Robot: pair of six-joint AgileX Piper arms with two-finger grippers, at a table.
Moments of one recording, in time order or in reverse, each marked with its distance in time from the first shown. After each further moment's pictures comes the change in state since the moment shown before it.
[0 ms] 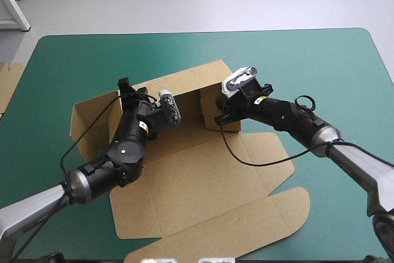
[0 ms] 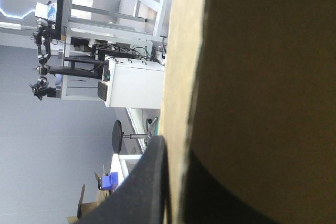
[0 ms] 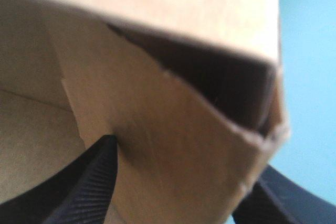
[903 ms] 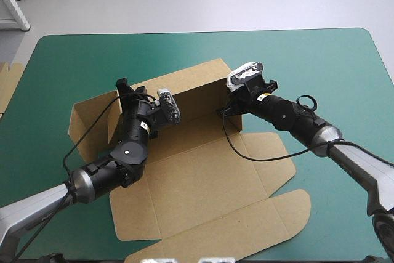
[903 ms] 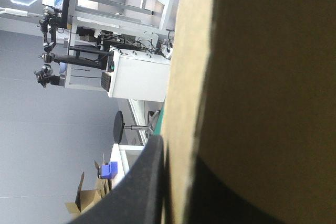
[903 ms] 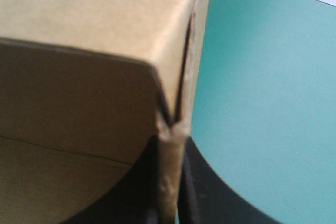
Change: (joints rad) left arm -0.008 0.017 0.000 0.037 0.052 -0.082; right arm -0.006 0.000 0.003 0.019 -0.080 0.022
